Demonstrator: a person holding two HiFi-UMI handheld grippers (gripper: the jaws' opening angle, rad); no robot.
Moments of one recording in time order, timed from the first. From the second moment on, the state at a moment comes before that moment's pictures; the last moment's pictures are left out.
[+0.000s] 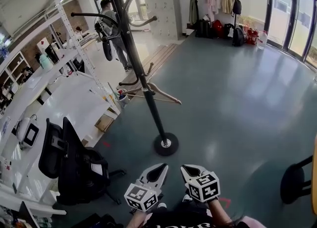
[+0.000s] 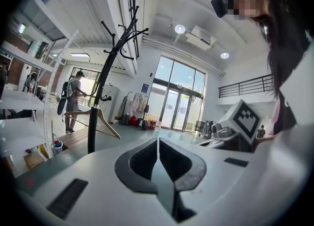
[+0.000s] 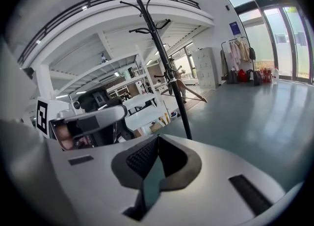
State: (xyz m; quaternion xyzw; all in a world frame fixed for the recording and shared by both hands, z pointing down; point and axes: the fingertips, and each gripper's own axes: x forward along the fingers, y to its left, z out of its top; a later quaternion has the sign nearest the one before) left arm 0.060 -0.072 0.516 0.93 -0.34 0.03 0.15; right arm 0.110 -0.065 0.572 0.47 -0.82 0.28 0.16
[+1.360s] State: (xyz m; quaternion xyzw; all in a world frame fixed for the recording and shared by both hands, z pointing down) left arm -0.122 0.010 0.521 0.94 -0.28 0.02 0.17; right arm -0.081 0.041 0.575 0.50 -0.80 0.28 0.18
